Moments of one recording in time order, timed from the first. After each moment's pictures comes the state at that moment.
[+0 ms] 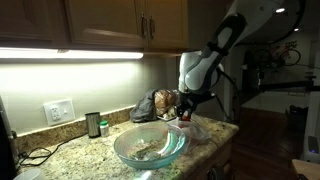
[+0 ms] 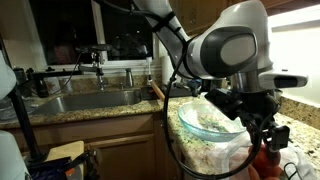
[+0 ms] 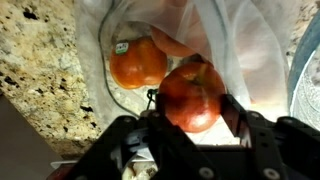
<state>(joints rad) -0.09 0.25 -0.27 -2.20 -0.16 2.74 0.29</state>
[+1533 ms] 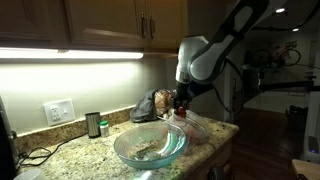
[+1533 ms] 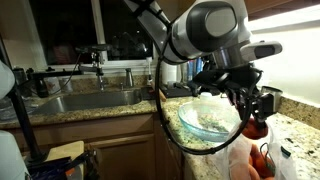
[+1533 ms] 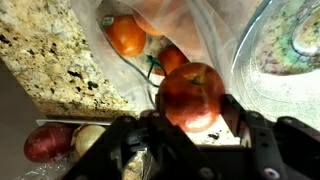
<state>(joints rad) -0.07 0.10 -0.23 -2.27 -0.29 2.74 0.31</state>
